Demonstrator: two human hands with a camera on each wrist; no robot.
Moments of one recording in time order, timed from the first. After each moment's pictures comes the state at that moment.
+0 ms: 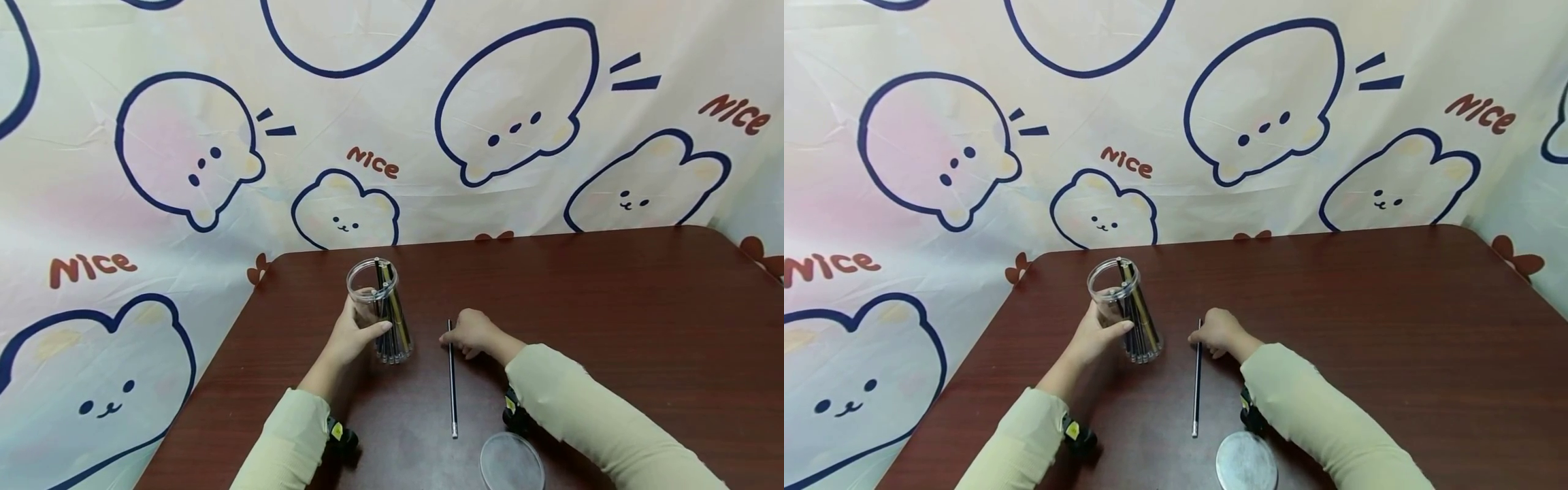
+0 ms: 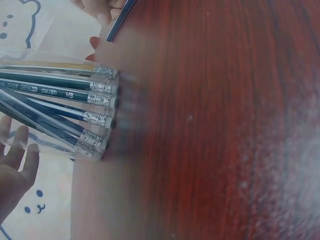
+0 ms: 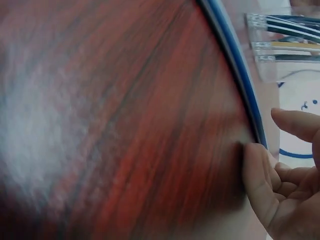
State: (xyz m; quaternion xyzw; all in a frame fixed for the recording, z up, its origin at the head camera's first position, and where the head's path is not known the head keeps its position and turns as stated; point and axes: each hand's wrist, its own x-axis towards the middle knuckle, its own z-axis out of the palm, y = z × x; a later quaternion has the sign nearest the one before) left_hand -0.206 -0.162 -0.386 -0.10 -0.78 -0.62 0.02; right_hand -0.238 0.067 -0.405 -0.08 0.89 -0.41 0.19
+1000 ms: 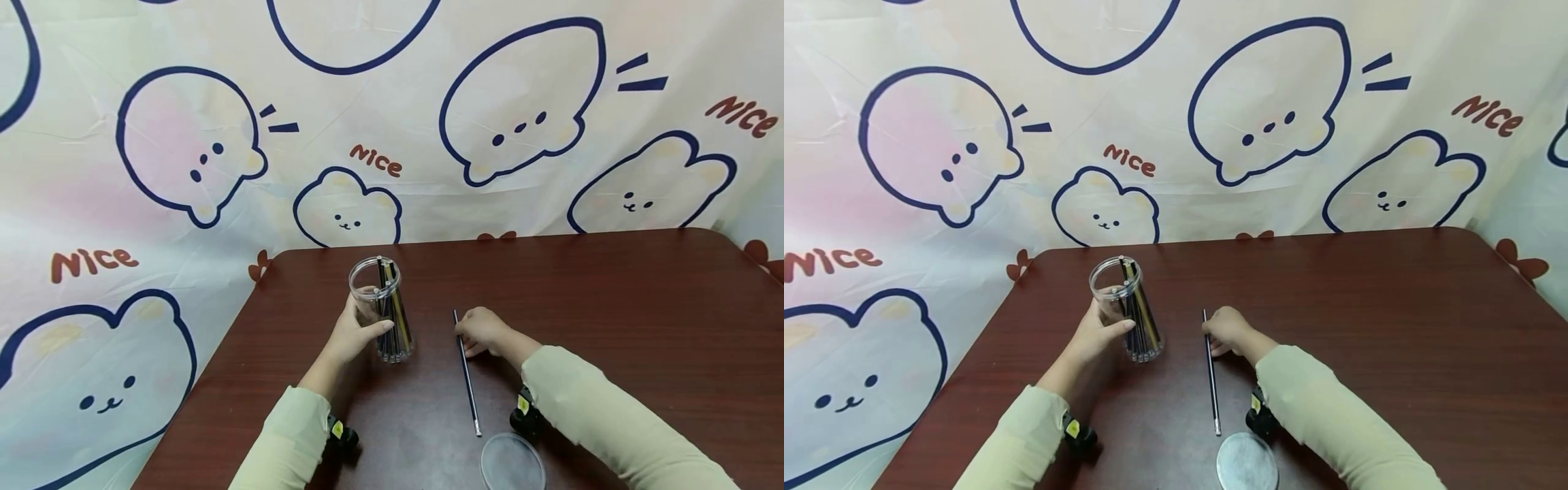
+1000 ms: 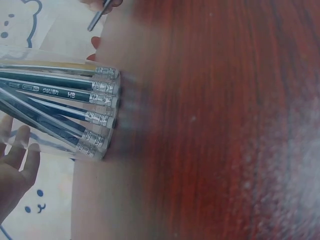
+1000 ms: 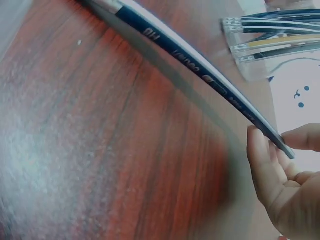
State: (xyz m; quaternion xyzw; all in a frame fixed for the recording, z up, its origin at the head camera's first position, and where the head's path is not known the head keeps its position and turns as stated) left_hand -0.207 -0.164 -0.387 -0.11 -0.78 -0.61 0.03; right_hand -0.238 0.078 -0.401 -0.01 0.79 -0.56 0.22
